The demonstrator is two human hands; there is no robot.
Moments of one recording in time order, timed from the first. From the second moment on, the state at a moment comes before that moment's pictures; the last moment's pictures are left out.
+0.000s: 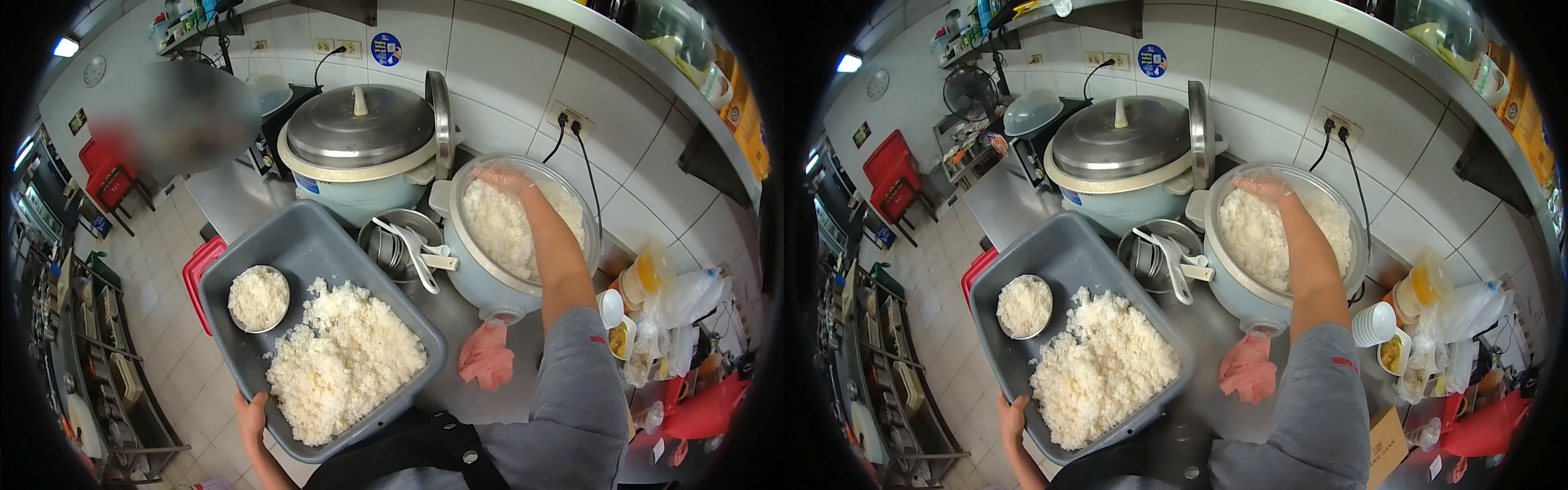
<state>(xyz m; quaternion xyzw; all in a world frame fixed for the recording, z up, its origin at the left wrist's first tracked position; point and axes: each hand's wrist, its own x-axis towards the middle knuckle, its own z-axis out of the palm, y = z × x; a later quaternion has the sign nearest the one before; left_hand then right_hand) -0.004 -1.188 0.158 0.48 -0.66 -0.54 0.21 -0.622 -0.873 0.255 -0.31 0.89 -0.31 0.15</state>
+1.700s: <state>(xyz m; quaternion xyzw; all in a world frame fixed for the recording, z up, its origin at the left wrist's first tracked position) -0.006 -1.187 0.167 0.50 -0.66 -0.52 0.19 -0.425 -1.001 0.259 -0.28 0.44 -0.76 0.39</state>
